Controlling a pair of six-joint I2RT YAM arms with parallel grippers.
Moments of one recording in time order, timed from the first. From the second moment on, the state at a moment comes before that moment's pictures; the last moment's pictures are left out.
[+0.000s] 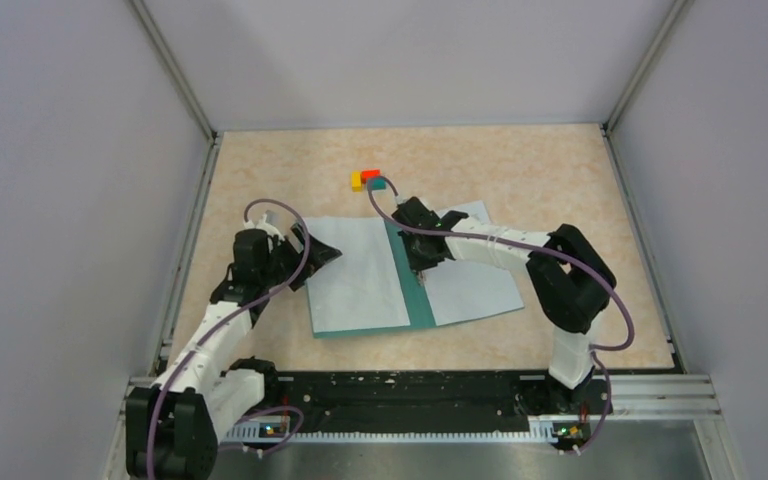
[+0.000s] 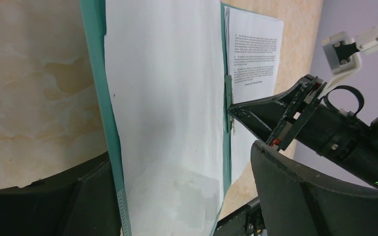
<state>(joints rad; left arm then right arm) -0.10 0.96 0.46 -0.07 0.45 -0.85 0.81 1.85 1.28 -0.53 0.16 0.45</state>
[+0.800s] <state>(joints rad) -0.11 0.87 0.63 -0.32 0.33 -0.74 0.90 1.93 1.26 -0.27 -0.06 0.61</state>
